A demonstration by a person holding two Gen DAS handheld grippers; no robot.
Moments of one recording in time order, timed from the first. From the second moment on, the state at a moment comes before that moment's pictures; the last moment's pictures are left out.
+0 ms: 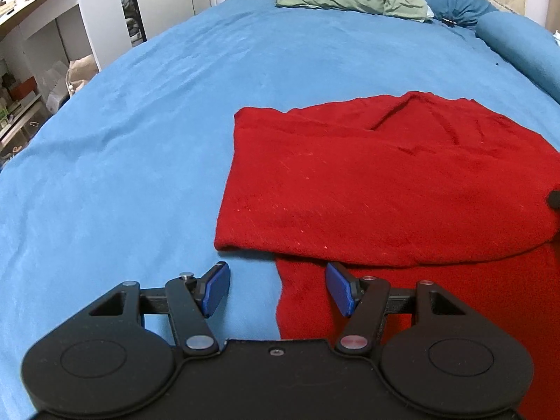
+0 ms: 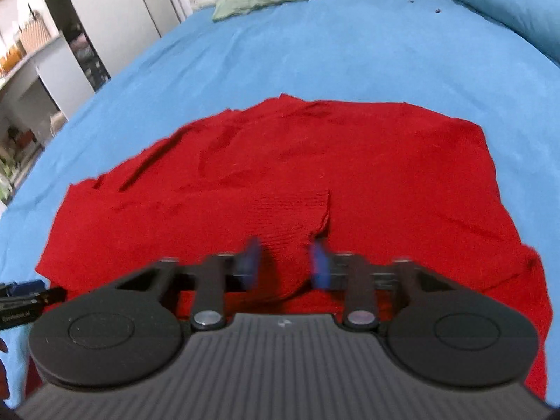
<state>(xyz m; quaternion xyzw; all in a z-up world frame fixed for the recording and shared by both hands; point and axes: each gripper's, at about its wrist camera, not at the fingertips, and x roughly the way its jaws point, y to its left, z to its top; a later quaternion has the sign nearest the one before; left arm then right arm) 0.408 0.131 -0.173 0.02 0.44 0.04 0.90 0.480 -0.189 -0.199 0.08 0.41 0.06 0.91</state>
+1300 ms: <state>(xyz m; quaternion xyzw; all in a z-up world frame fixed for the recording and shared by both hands) 0.457 0.077 -0.175 0.01 0.43 -0.05 0.90 0.468 -0.260 -0.196 0.07 0.39 0.02 0.92</state>
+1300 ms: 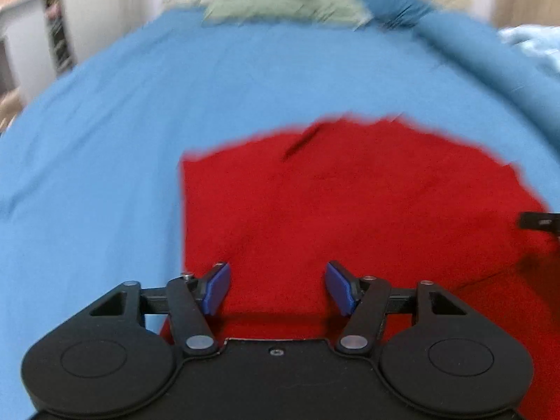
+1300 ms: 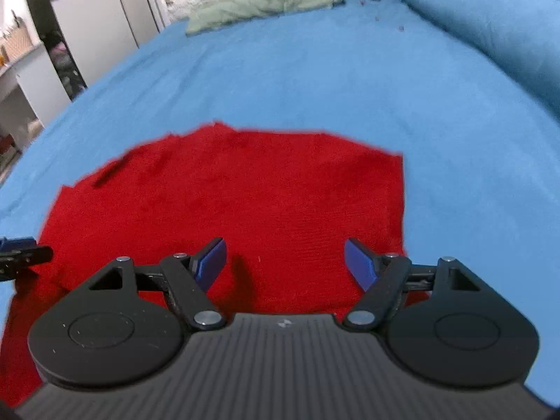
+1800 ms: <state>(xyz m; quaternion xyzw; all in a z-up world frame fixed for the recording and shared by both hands) 0.414 0.099 -0.147 0.01 0.36 -0.04 0.93 0.422 -0.276 -0.185 0.07 0.33 0.02 0.94</state>
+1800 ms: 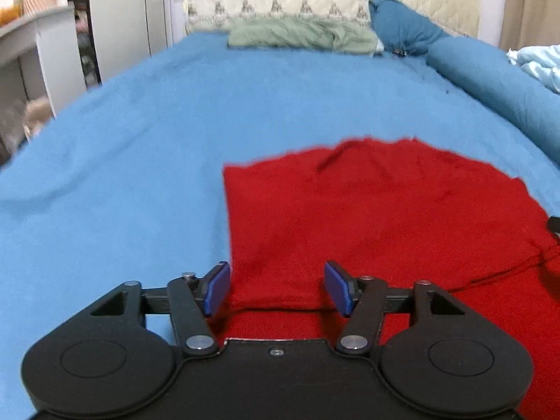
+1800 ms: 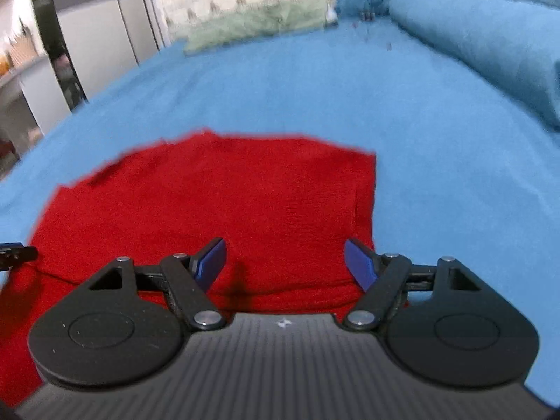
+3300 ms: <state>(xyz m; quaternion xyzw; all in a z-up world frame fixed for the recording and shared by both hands) 0.119 0.127 -0.166 -0.05 0.47 -0.07 0.88 0.075 -0.277 -0.193 0.07 0.45 0.01 0.89</state>
